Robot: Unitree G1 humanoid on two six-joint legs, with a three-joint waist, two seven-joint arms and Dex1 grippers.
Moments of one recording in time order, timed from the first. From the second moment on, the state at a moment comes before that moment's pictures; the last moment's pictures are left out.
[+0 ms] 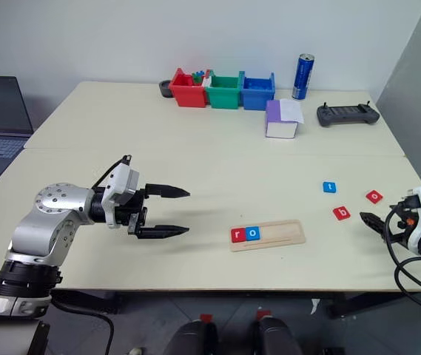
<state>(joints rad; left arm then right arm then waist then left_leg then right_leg) -0.48 0.75 -0.02 0.04 -0.43 0.28 -1.39 -0.05 -0.82 -0.49 -0.19 0.53 0.84 0.60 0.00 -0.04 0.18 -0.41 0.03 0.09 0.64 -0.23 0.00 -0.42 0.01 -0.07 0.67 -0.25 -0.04</state>
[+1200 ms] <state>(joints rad) -0.35 0.76 -0.01 -0.11 -0.47 0.28 -1.35 -0.11 -0.76 -0.38 -0.17 0.52 0.84 0.60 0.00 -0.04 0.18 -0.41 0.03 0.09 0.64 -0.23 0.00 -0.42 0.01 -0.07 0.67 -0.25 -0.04</state>
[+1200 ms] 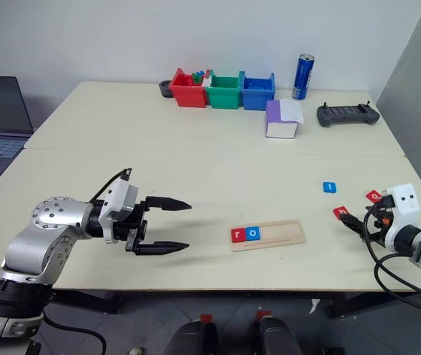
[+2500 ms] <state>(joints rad) -0.29 0.69 0.00 -0.08 -0.47 0.20 -1.30 -0.12 -0.68 -0.33 -0.11 0.47 0.76 0.57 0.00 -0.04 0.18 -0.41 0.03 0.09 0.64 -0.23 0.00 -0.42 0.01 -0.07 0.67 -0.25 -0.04</state>
